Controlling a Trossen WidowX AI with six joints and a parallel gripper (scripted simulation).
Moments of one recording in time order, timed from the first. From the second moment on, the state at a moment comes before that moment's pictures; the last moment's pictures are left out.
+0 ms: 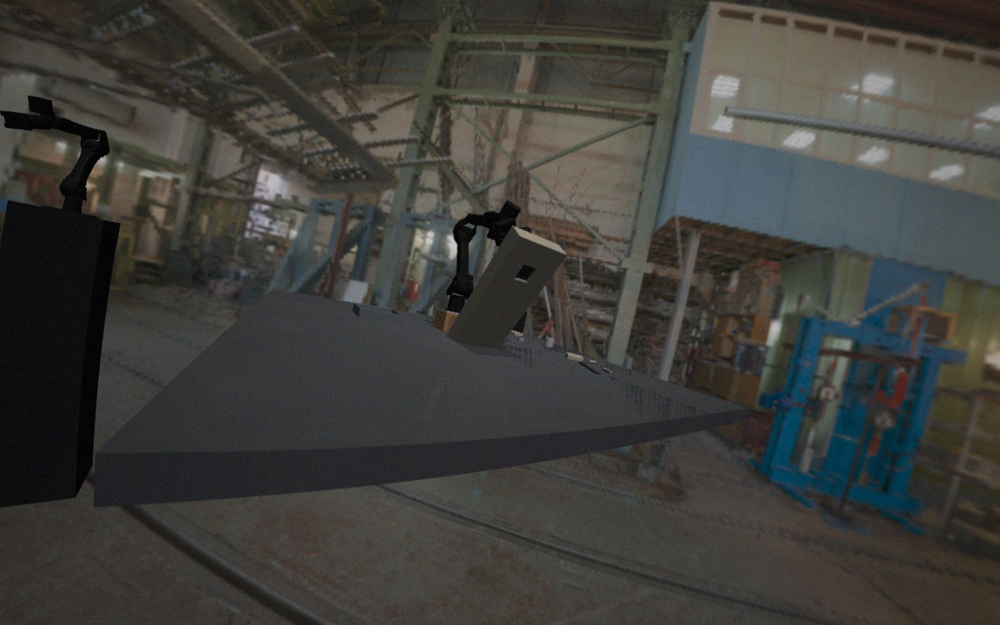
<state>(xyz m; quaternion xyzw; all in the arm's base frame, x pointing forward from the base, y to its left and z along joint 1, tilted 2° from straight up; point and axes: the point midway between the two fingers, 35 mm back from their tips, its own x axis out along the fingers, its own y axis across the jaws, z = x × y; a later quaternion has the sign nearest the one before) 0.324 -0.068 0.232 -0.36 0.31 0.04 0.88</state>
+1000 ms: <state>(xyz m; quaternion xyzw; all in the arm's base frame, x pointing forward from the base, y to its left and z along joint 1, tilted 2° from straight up) 0.324 -0.068 0.229 -0.36 0.31 0.04 0.88</state>
